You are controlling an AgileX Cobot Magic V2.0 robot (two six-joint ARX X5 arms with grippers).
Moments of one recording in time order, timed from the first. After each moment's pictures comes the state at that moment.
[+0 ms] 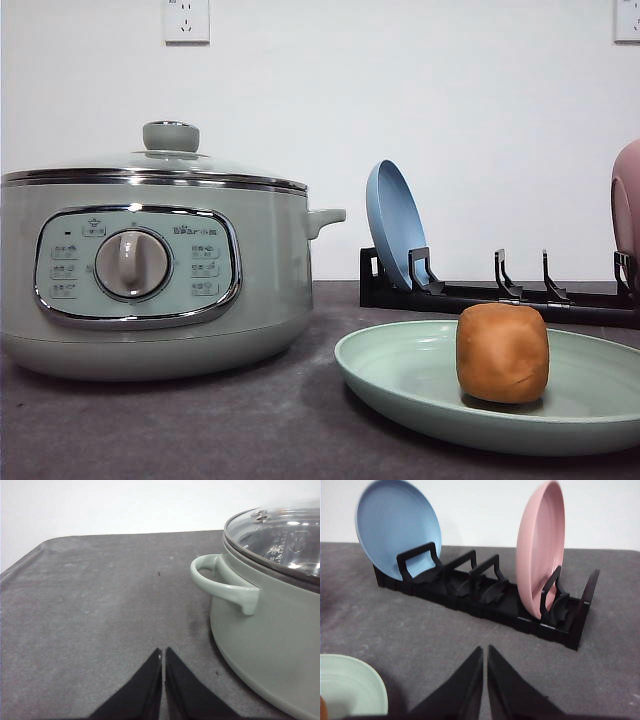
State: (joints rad) left_arx 0.07 0.01 0.03 -0.18 0.05 0.06; right_arx -0.07 0.02 0.03 -0.11 -0.15 0.02
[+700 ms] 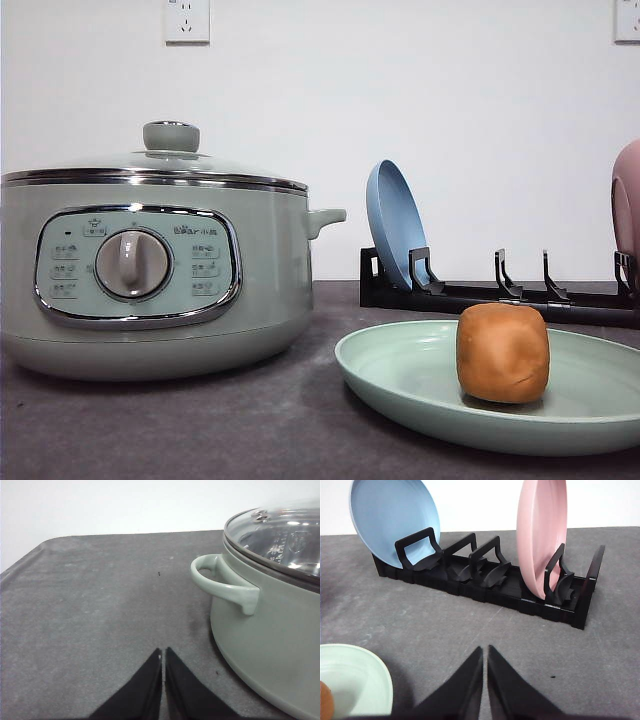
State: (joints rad) left_arx 0.07 0.01 0.03 -0.18 0.05 0.06; right_arx -0.07 0.01 0.02 -0.16 -0.15 0.08
